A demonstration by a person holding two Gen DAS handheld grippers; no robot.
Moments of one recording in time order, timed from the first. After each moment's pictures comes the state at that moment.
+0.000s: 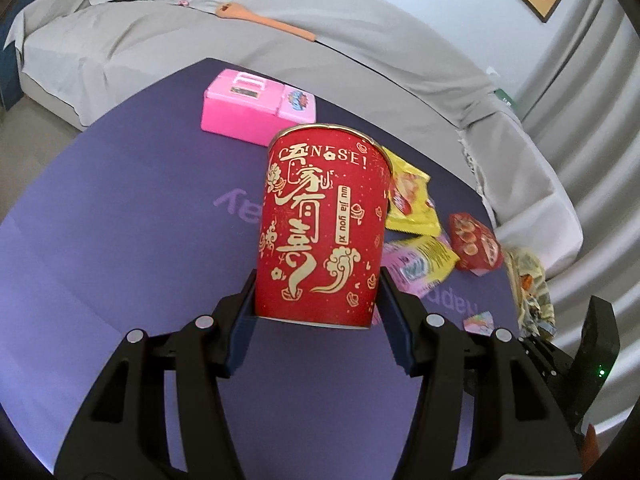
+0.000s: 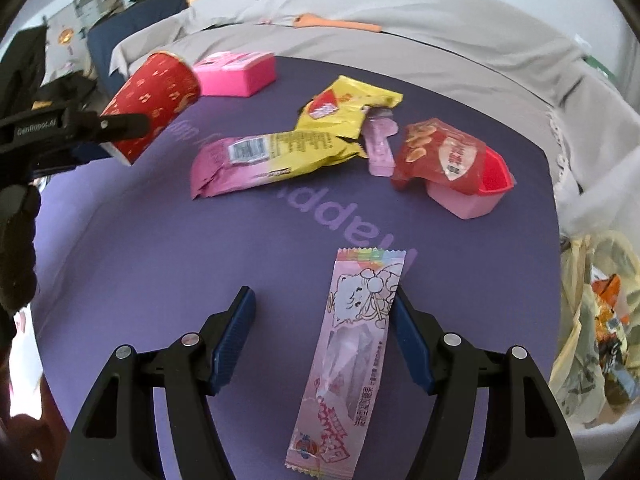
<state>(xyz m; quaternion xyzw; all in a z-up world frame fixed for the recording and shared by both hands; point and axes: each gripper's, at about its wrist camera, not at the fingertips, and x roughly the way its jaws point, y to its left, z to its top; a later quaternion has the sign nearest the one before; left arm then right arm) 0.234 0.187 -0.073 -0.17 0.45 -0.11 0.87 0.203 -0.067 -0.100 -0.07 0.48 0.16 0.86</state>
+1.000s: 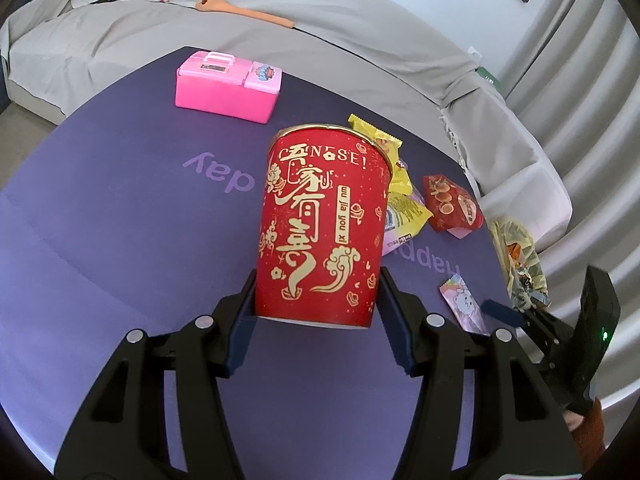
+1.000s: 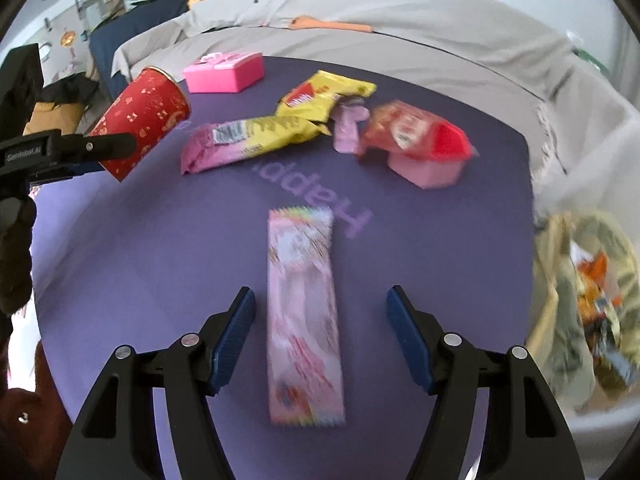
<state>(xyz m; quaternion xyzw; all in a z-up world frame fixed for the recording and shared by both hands) 0.208 0.160 -0.076 -0.15 0.46 -0.14 0.87 0.185 -0.099 -0.100 -0.07 0.47 0.16 0.86</state>
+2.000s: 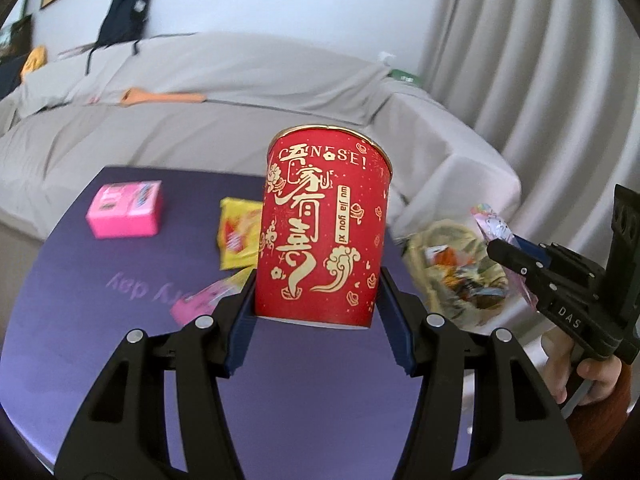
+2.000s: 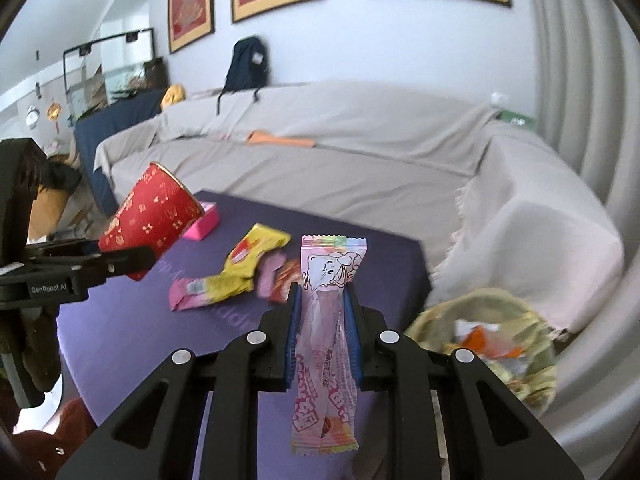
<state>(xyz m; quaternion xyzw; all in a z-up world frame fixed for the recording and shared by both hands) 0.185 0.033 0.032 -0.04 0.36 -0.22 0.91 0.143 -0.196 0.042 -0.01 0.30 0.09 0.95</state>
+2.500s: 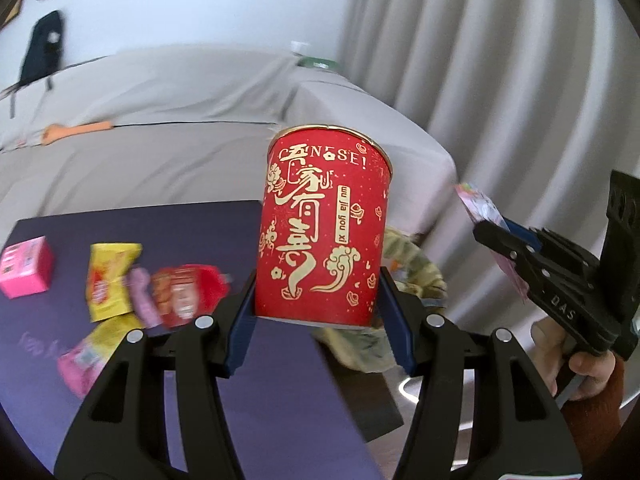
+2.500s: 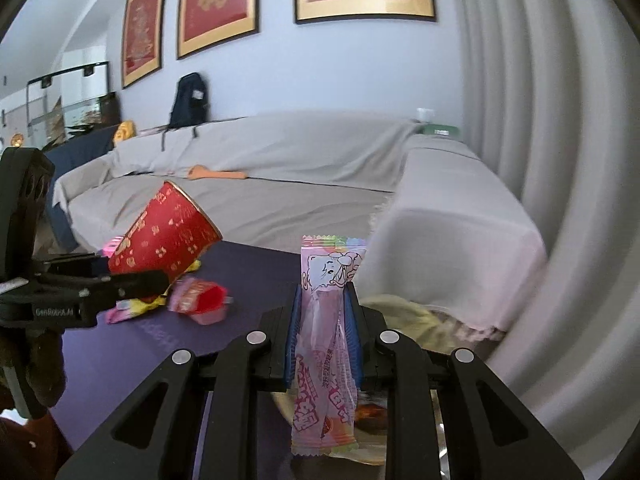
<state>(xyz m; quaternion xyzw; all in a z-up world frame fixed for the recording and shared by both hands) 0.198 -0.115 0.033 0.01 0.35 -0.33 0.88 0.114 -0.320 0.051 0.00 0.26 0.00 0.97</state>
